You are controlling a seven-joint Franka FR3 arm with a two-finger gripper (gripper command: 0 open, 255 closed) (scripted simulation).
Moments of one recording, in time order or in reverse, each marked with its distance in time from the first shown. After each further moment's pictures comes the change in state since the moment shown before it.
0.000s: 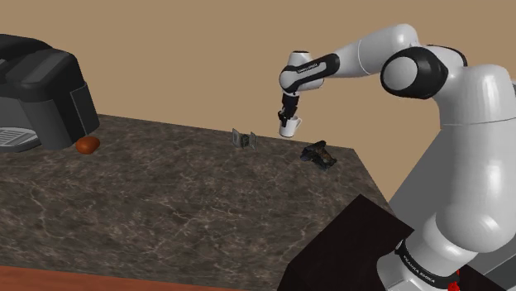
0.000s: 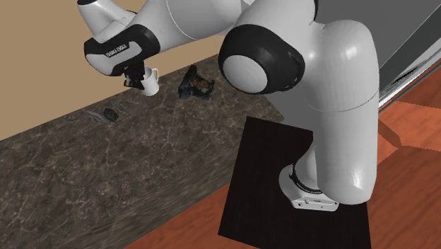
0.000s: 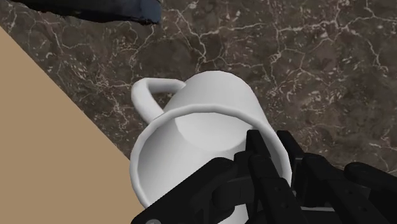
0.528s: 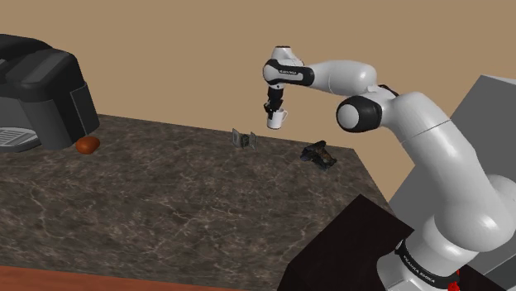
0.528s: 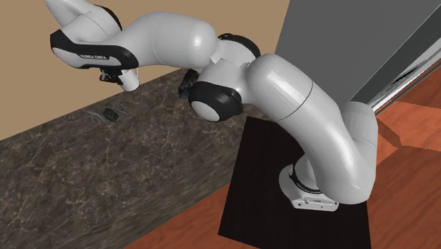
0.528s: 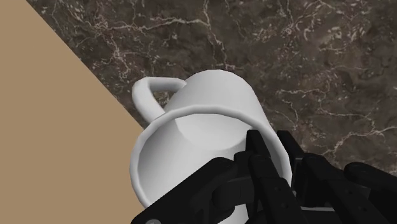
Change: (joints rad) arm -0.018 0.481 0.017 0.833 0.018 -0.353 0.021
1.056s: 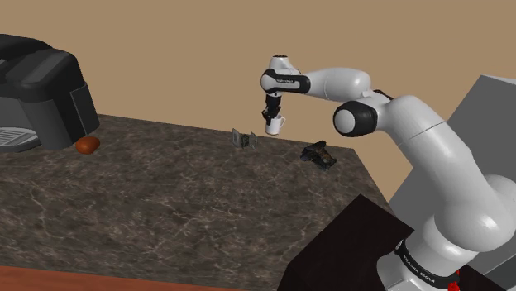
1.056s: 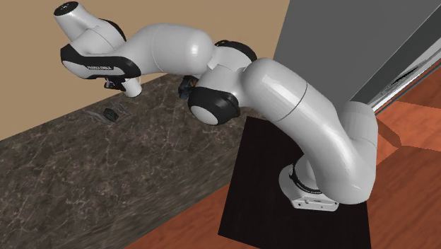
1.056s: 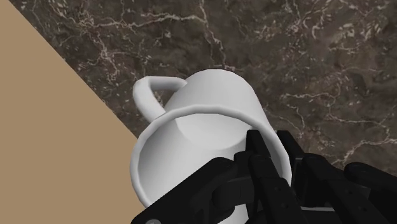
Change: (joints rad) arm 0.002 0.053 0.002 -0.005 0.001 0.057 0.005
